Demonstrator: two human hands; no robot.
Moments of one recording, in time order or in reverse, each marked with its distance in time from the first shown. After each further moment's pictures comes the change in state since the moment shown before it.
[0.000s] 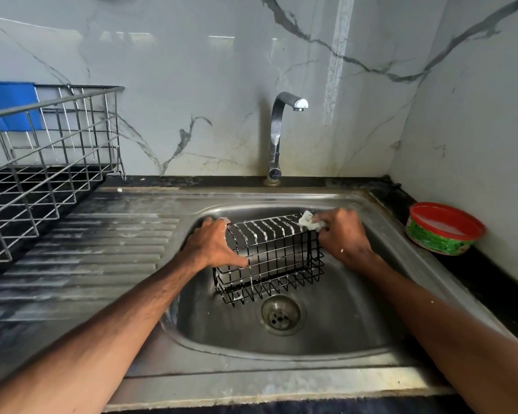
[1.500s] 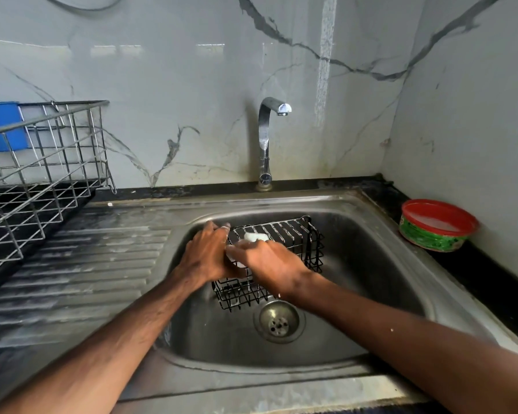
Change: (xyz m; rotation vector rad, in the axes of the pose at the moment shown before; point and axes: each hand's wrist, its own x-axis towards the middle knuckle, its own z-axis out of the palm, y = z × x) left_hand -0.017 0.024 -0.008 0.148 0.057 0.118; right_hand -0.046 -0.112 0.020 -0.286 -0.331 -0.628
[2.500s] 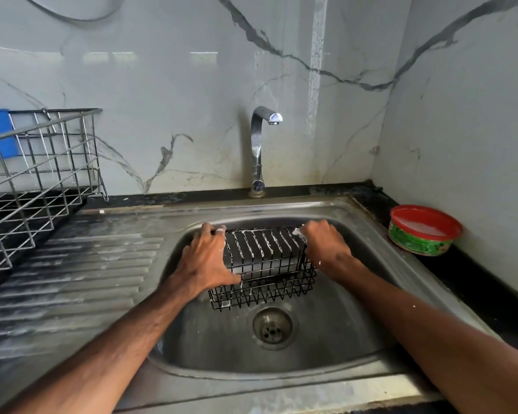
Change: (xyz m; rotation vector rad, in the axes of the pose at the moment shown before) left_hand -0.001 0.006 0.001 0.099 0.057 0.008; right_hand -0.029 0.099 -0.004 0.097 0.074 0.643
